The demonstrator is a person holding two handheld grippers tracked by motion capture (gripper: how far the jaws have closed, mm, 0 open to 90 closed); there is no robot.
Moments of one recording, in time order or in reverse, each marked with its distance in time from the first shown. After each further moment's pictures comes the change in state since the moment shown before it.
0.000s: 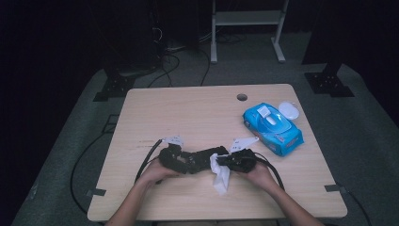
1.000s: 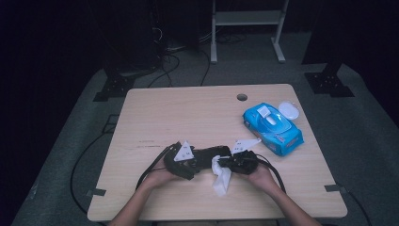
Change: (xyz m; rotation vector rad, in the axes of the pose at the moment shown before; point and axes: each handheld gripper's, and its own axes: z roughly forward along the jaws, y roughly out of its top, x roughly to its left) left arm -0.041 0.006 0.009 0.006 0.350 0.490; right arm 0.001 -0.006 -0.003 0.004 -0.001 0.036
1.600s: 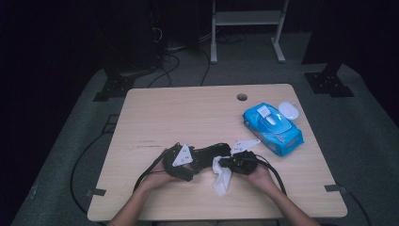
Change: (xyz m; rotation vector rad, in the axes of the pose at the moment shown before) left arm -0.004 -0.003 -0.008 -0.052 0.005 0.044; right arm -0.002 -0.005 0.005 0.010 -0.023 0.013
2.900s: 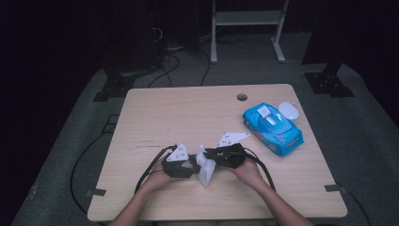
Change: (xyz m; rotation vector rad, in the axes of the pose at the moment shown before) left arm 0.004 -0.012 0.005 -0.077 -0.157 -0.209; right arm 0.024 0.052 0.004 -0.130 -0.005 -0.068
